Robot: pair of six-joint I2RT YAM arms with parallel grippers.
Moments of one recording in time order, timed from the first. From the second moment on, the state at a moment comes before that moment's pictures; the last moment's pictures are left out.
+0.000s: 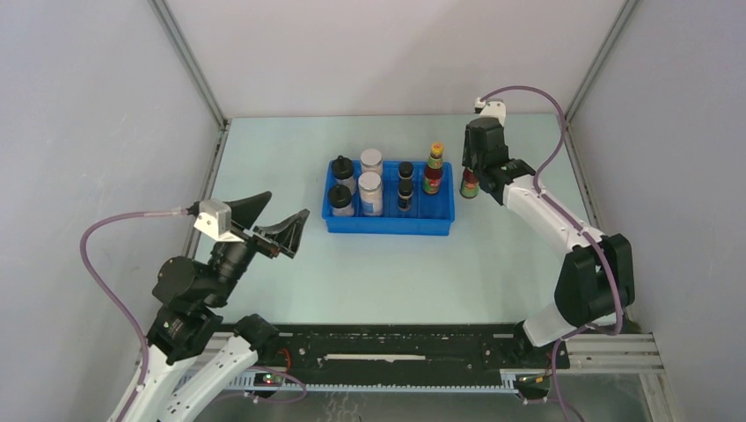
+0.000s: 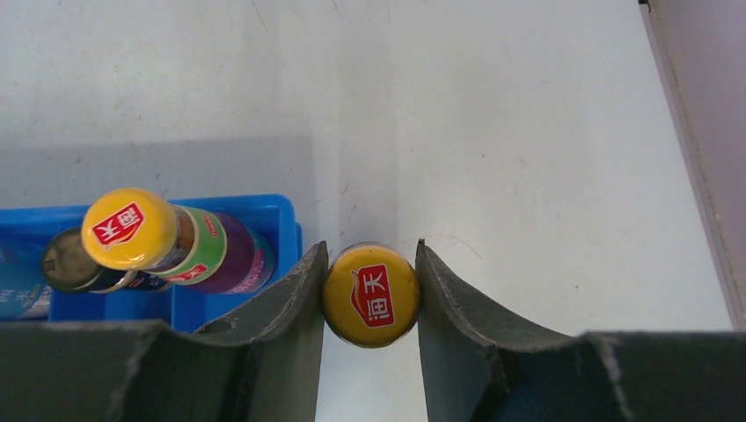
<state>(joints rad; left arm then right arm) -0.59 0.34 0.80 -0.22 -0.07 -0.16 0.35 1.55 1.25 -0.21 0.44 0.18</state>
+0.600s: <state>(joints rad) -0.59 0.28 0.79 -0.25 -0.08 -0.17 0.47 1.38 1.29 -0.35 0.51 0.16</state>
